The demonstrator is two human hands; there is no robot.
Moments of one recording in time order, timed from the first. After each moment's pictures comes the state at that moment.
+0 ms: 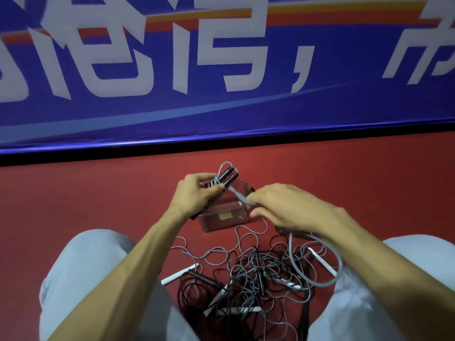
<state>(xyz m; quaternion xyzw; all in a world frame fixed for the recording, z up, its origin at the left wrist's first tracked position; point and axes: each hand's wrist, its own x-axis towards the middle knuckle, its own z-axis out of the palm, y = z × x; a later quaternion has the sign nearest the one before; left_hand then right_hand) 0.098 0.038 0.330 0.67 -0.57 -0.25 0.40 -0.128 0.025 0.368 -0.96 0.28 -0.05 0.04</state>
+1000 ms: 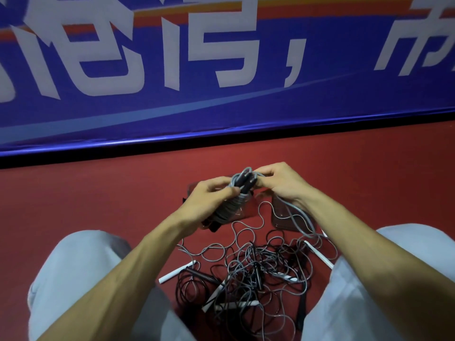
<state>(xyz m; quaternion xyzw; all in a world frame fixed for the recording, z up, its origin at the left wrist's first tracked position) 0.055 0.063 0.336 0.50 -0.55 -0.48 0.46 -0.126 -0.017 0.344 -0.71 0.42 -0.32 0.47</state>
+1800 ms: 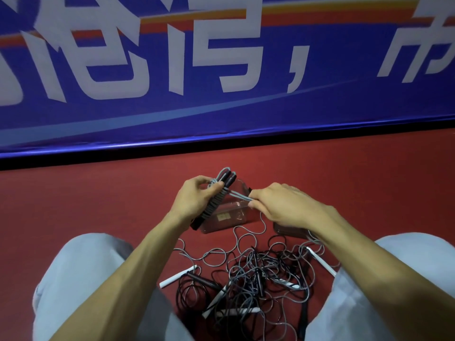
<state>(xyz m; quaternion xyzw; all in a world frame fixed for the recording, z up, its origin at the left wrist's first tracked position) 0.085 0.041 0.328 0.65 -0.51 -0.34 0.45 -0.127 0.019 0.362 -0.92 0.40 -0.02 0.06</state>
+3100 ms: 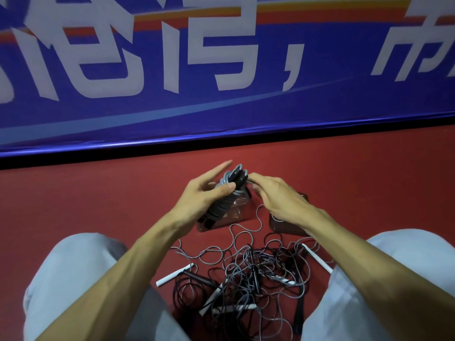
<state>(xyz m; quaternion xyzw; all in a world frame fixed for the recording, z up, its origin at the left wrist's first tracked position) 0.064 0.060 0.341 0.46 -0.55 -0.47 0.51 -0.133 -0.002 0.331 -0.87 0.39 -0.24 0.18</state>
